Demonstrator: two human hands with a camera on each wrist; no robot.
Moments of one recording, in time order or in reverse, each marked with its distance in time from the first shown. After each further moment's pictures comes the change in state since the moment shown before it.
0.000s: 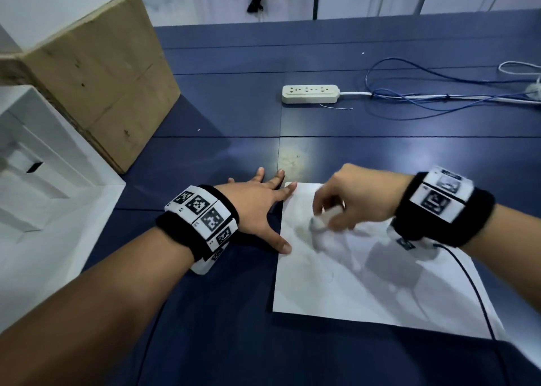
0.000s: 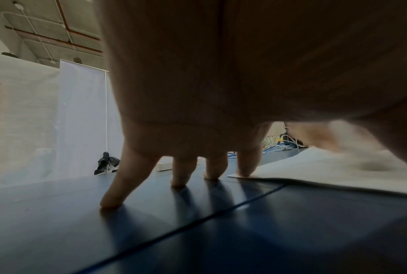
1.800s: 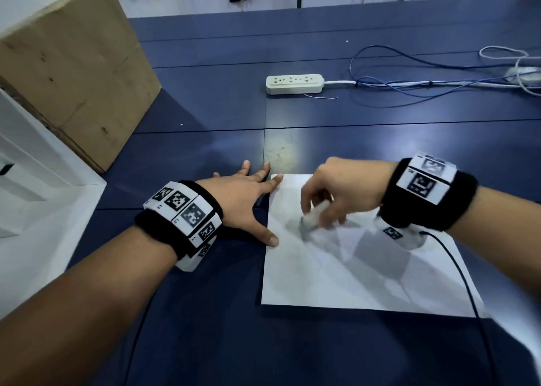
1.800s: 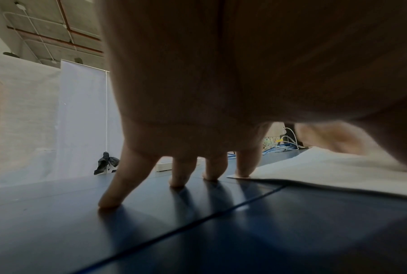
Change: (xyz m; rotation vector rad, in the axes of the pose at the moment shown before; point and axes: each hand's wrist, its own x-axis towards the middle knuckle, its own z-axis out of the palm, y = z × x) left_hand 0.002 0.001 0.000 0.022 -0.009 0.003; right_hand -0.005 -0.005 -0.001 0.055 -0.075 0.009
